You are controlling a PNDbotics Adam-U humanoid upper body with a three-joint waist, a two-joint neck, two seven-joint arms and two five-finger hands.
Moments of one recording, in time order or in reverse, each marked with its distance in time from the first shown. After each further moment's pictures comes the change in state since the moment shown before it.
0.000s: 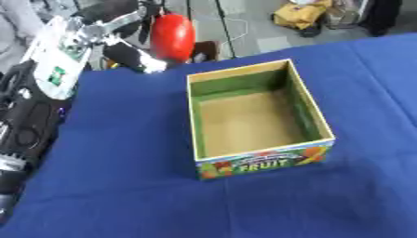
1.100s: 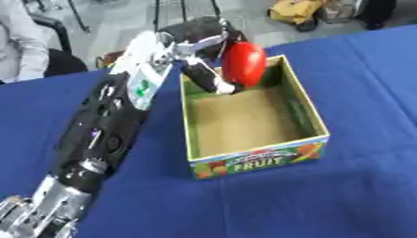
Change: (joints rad) left arm -0.016 -0.186 -0.055 0.068 -0.285 0.065 -0.049; right arm -0.045 0.009 0.016 0.000 -0.024 0.003 0.004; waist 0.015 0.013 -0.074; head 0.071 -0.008
